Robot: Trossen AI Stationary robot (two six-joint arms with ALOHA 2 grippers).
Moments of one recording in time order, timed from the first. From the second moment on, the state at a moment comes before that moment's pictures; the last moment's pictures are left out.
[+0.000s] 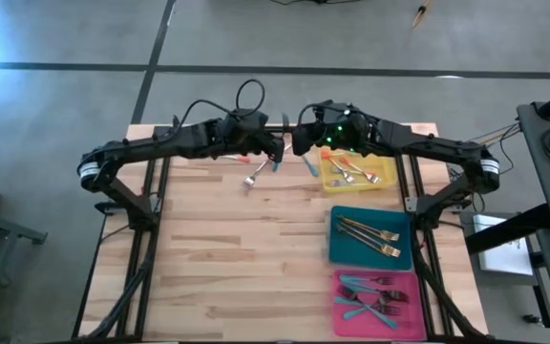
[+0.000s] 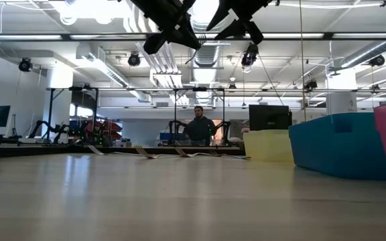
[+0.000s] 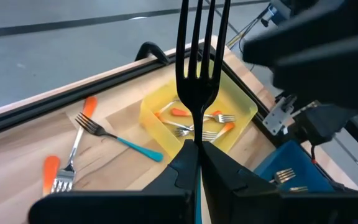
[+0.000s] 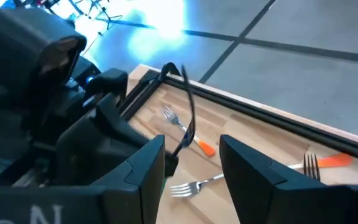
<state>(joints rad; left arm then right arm) 0.28 1.57 1.44 -0.40 -0.17 -0.64 -0.28 1.47 1.45 -0.42 0.24 0.63</state>
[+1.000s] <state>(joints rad) 0.21 1.57 1.44 -0.37 -0.17 -0.64 -0.30 1.51 1.45 -0.38 0.24 0.60</state>
